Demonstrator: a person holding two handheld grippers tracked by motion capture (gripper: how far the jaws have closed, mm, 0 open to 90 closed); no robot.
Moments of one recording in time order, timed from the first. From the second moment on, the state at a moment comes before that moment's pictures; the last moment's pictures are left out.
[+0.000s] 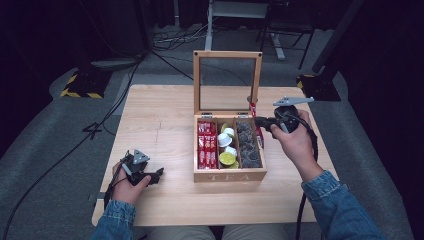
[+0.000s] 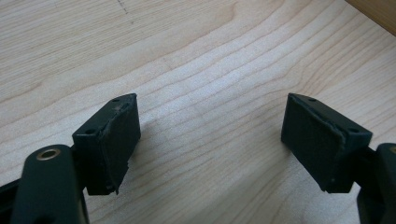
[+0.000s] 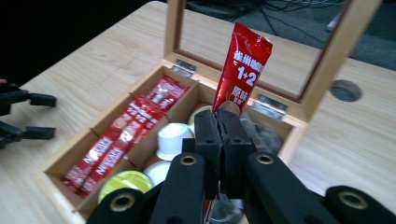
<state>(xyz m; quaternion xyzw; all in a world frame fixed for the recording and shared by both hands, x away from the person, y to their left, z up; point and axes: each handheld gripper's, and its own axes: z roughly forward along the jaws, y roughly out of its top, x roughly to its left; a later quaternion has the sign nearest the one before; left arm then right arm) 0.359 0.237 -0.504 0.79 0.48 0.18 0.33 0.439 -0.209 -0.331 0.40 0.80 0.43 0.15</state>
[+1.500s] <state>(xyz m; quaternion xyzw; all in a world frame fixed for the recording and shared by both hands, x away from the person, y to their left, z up) 0.357 0.237 -0.504 0.79 0.48 0.18 0.33 0.454 -0.311 -0.401 0.49 0.78 0.35 0.18</state>
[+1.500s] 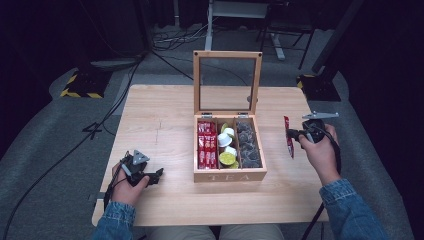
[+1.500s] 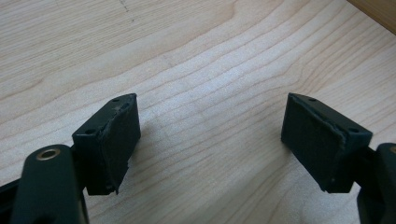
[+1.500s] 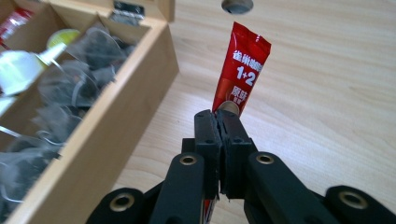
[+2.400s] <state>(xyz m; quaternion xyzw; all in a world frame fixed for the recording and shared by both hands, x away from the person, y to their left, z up) 0.358 0.237 -0.504 0.79 0.48 0.18 0.33 0.464 -0.325 -0.457 0.54 0.77 0.31 0.14</state>
